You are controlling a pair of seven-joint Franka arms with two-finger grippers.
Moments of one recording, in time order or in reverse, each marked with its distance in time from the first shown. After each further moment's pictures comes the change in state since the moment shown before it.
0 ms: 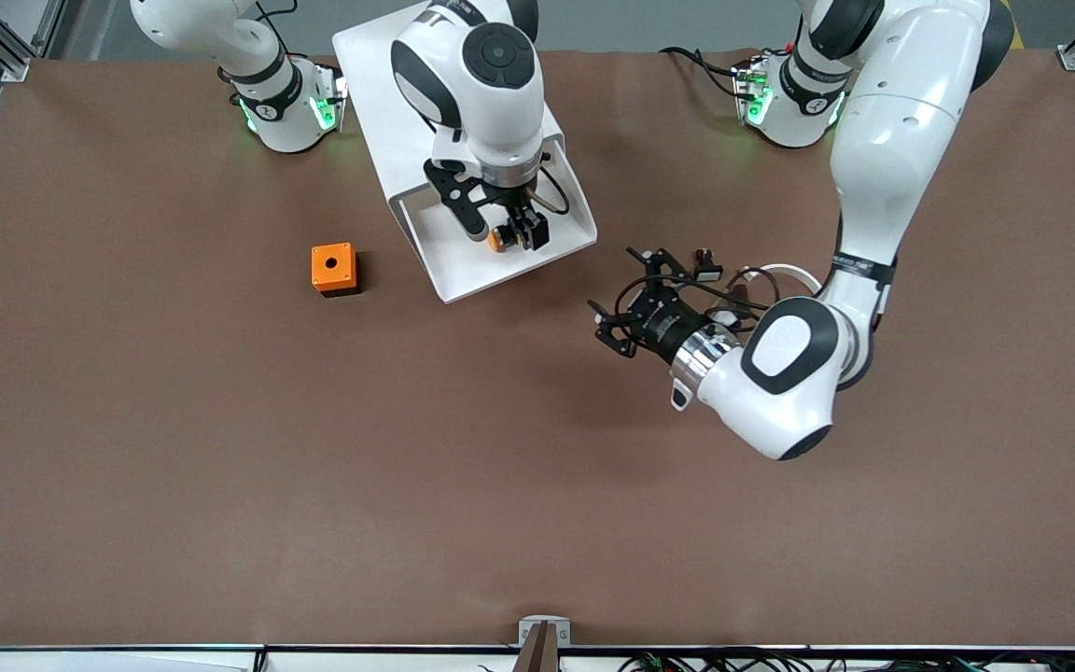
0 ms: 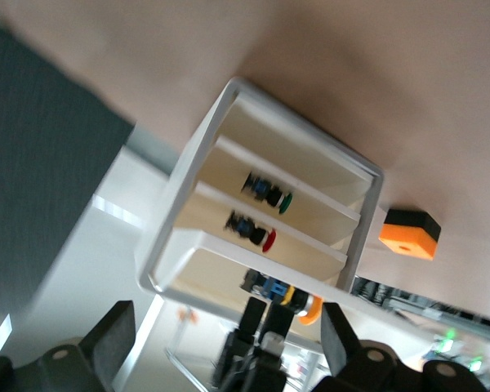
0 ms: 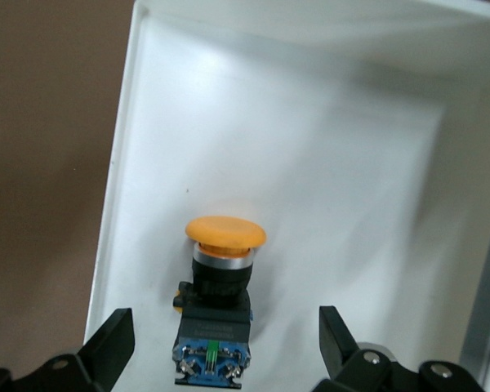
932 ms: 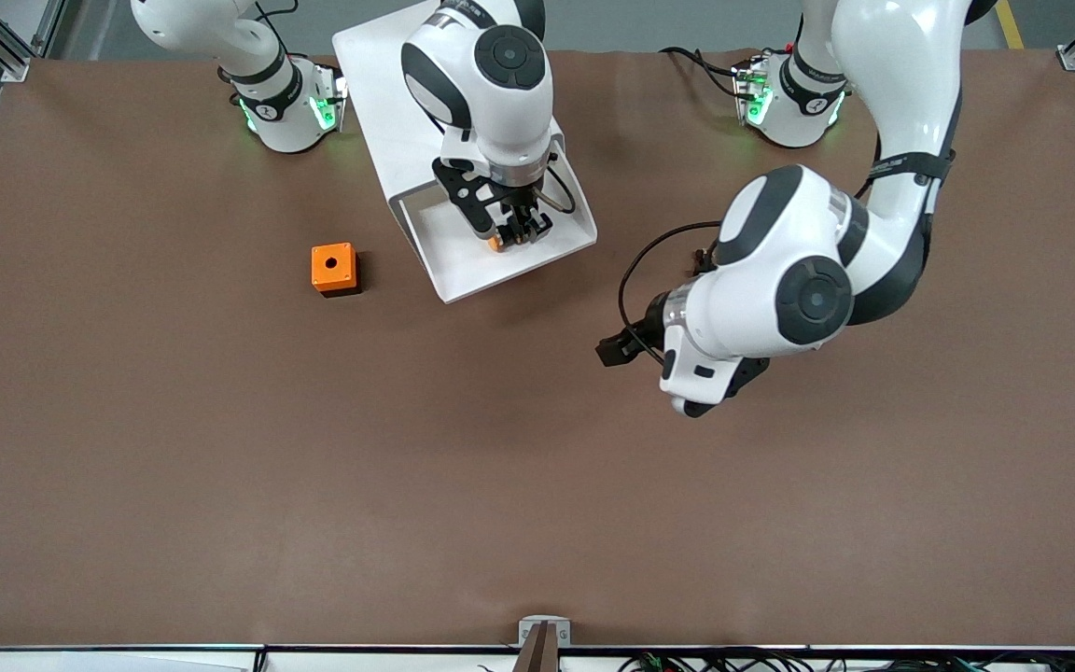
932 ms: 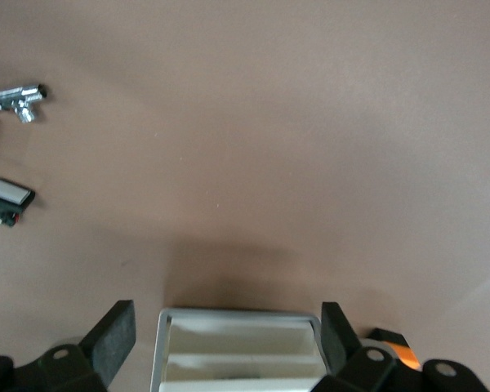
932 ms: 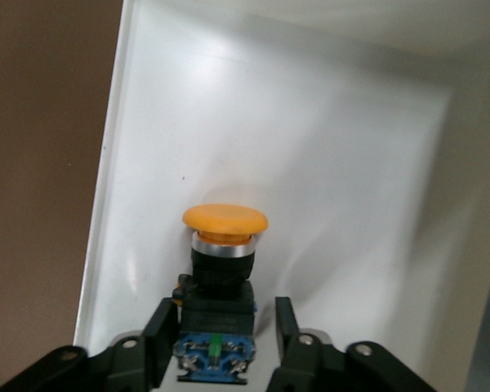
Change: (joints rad) left arm -0.144 -0.204 -0.013 -0.027 0.555 0.418 0.299; right arm 0.010 0.011 -0.002 0.000 0.000 0.011 0.004
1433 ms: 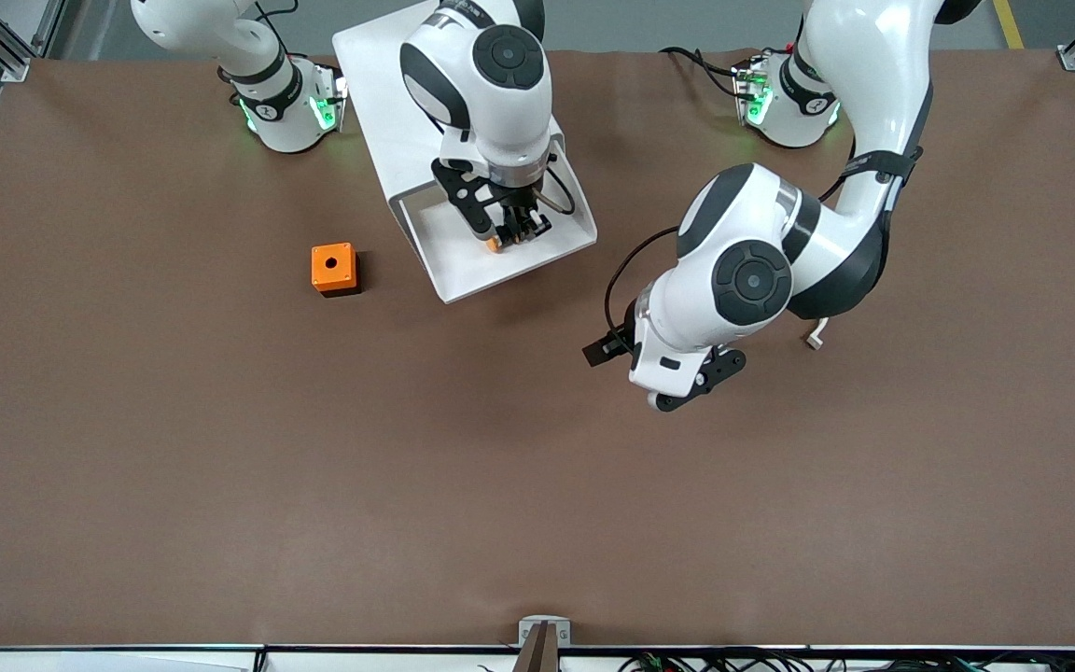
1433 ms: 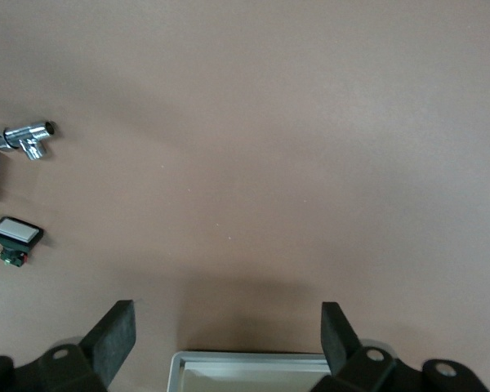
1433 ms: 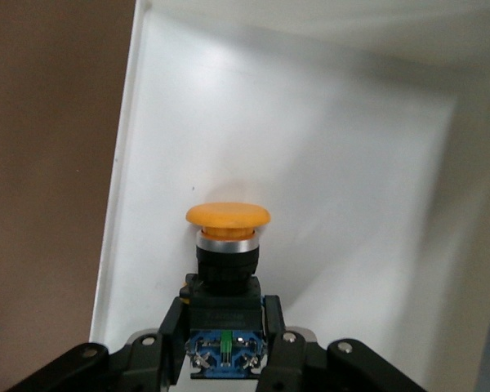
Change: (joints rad) left arm -0.039 0.000 0.000 -0.052 0.106 0.060 0.000; right arm -0.006 0.000 -0.013 0.009 -0.002 0.003 -0.004
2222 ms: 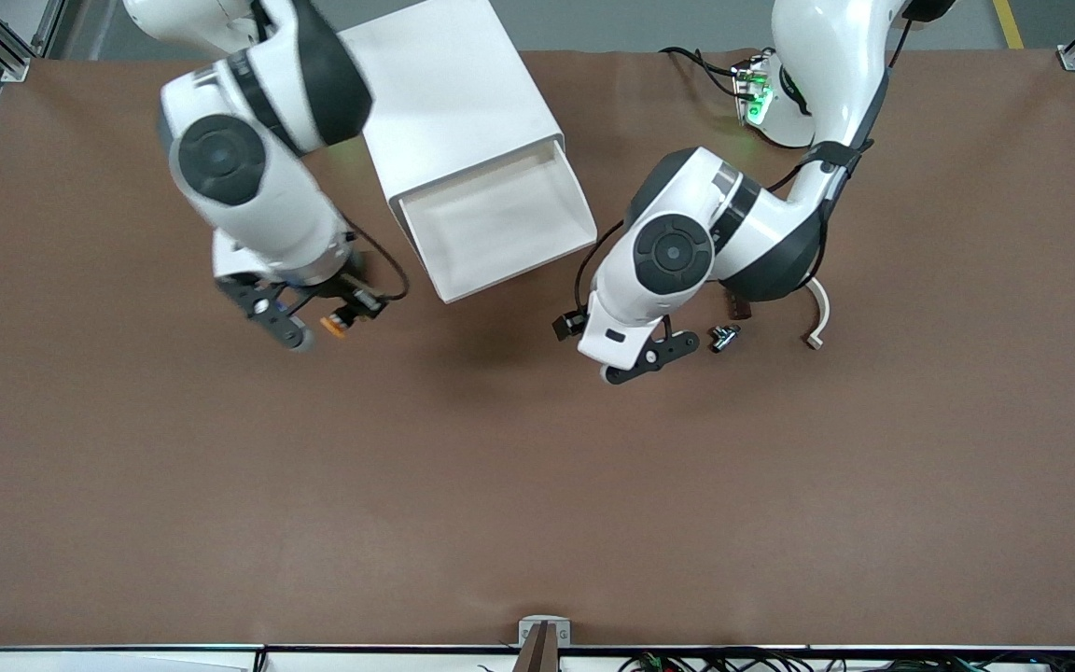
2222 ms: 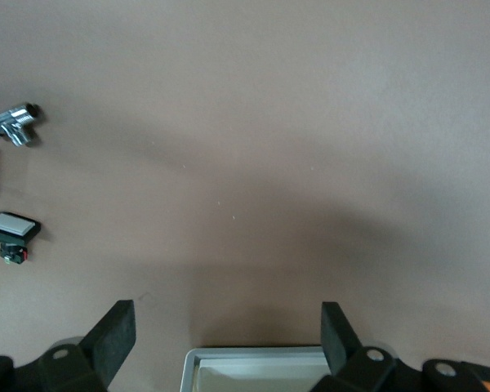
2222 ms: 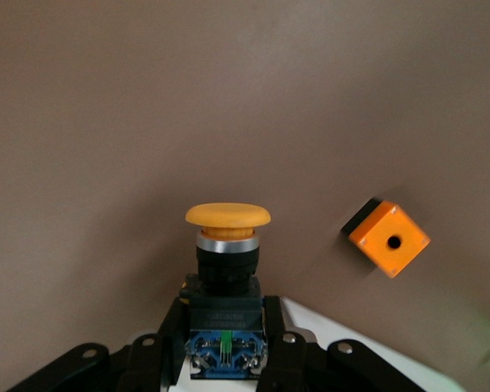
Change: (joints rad) left arm -0.080 0.000 -0.021 -0.039 0.051 0.015 -0.001; right arm -0.438 -0.038 -0.024 0.140 0.013 -0.241 -0.795
